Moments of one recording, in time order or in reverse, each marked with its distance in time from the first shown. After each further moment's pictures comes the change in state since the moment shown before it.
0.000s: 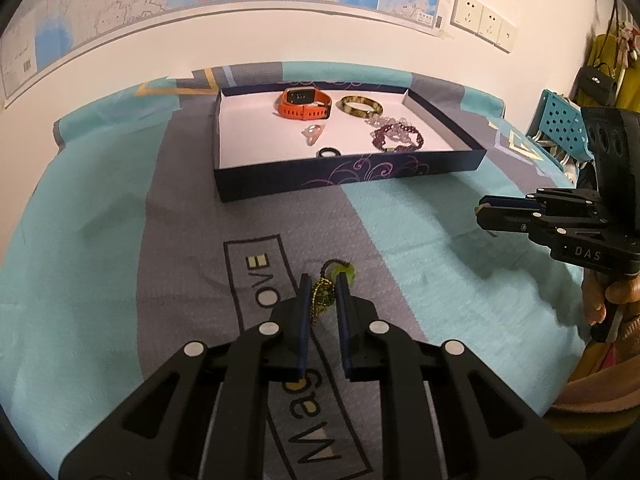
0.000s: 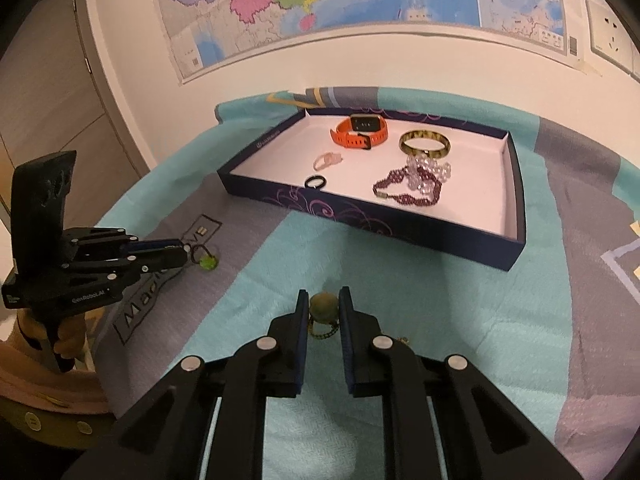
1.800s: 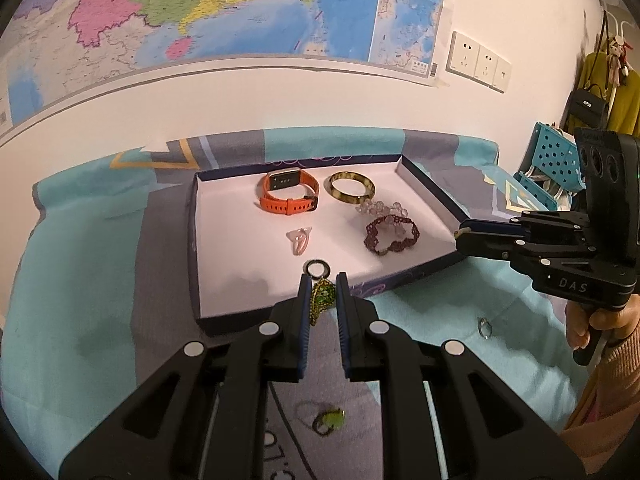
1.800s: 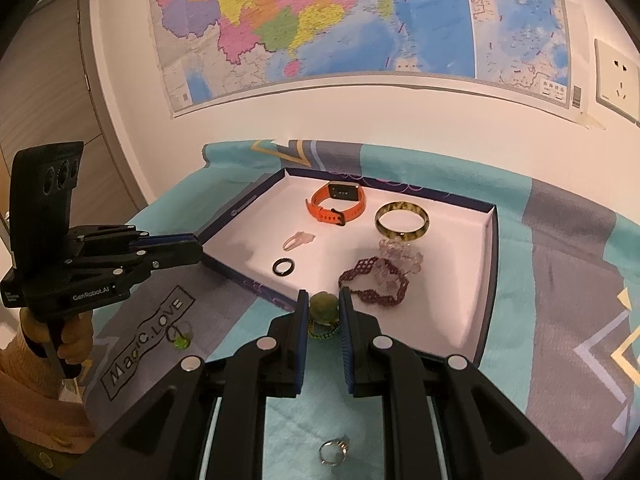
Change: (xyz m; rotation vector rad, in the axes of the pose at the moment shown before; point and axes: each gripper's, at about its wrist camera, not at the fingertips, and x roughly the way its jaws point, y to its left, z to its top) left arm 0.017 -0.003 0.084 0.027 -0.118 -0.039; right arm 0.001 -0.026 0.062 -0.029 -0.099 -0.028
